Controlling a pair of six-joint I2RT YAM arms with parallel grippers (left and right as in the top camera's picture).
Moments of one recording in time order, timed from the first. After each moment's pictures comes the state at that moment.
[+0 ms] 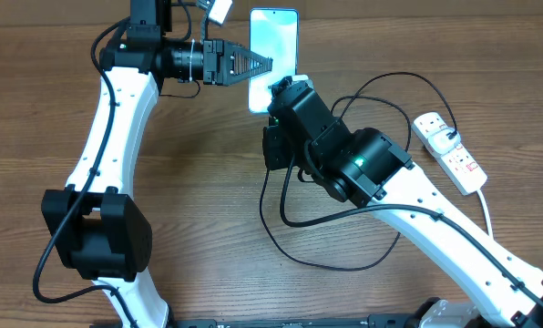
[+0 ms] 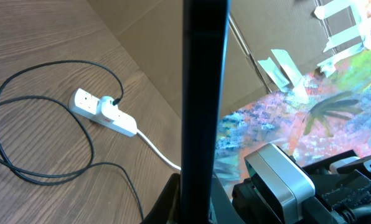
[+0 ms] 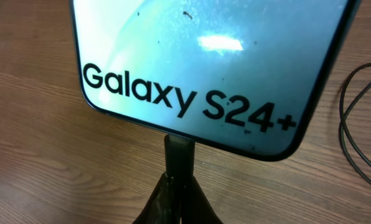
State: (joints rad) left arm -0.10 1.95 1.84 -0.76 1.46 -0.09; right arm 0.76 1.55 1.56 -0.86 0.10 0.54
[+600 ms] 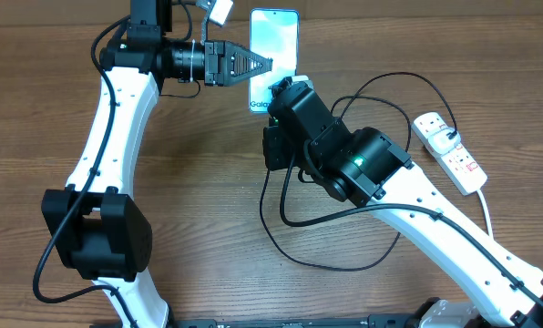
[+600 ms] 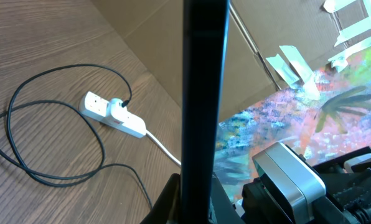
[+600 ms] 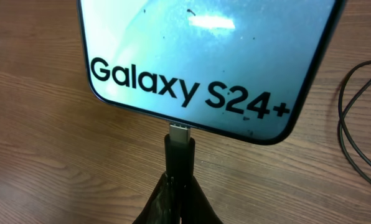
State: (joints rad) left arm -0.10 1.95 1.84 -0.76 1.44 -0.05; right arm 0.76 1.56 1.56 -0.87 0.10 0.54
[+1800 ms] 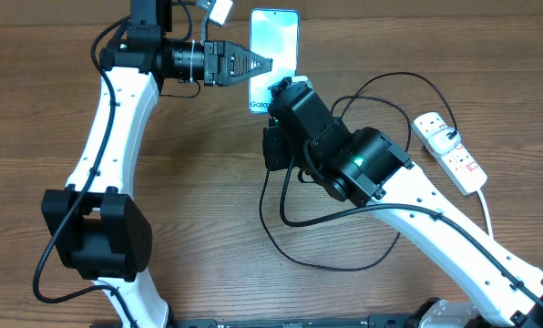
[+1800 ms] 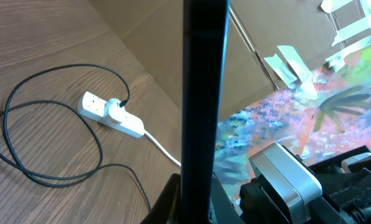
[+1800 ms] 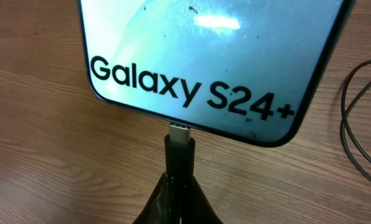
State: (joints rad) left arm -0.10 1.95 1.84 -0.76 1.44 -0.05; right arm 0.76 1.56 1.56 -0.87 0.09 0.54
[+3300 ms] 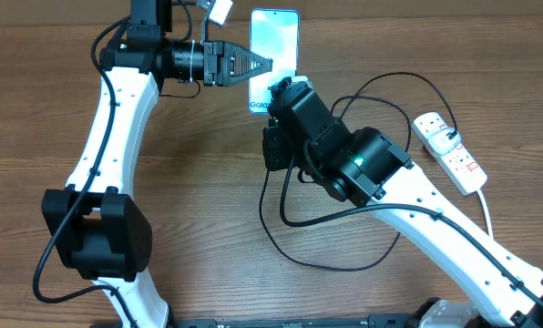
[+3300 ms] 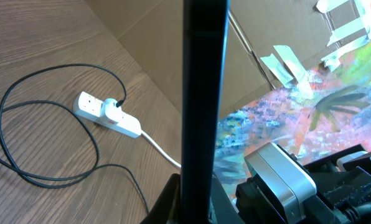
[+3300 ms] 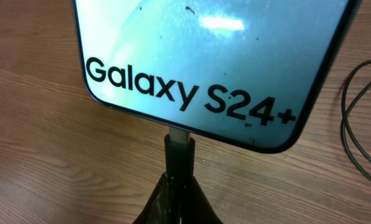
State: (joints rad) left arm -0.10 1.95 1.84 -0.76 1.46 -0.05; right arm 0.76 1.56 1.56 -0.87 0.09 0.54
